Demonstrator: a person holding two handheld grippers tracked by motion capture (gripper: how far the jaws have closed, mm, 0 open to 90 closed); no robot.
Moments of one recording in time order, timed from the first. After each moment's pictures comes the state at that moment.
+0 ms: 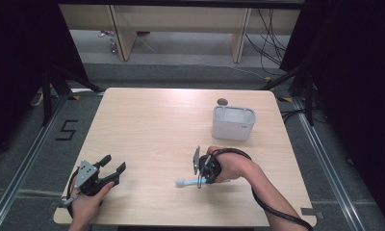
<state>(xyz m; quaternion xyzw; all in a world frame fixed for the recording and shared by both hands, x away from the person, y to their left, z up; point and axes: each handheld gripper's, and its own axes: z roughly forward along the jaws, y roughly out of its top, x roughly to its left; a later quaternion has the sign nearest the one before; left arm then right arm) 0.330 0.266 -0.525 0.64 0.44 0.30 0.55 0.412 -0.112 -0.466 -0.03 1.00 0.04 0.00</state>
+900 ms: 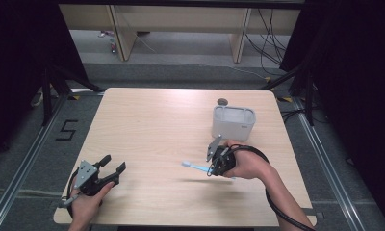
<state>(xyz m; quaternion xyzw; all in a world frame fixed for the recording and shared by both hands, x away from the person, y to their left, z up) 0.329 0.266 -0.524 0.64 0.44 0.30 0.55 0.406 -0.152 -0.439 0.12 0.98 0.15 0.03</state>
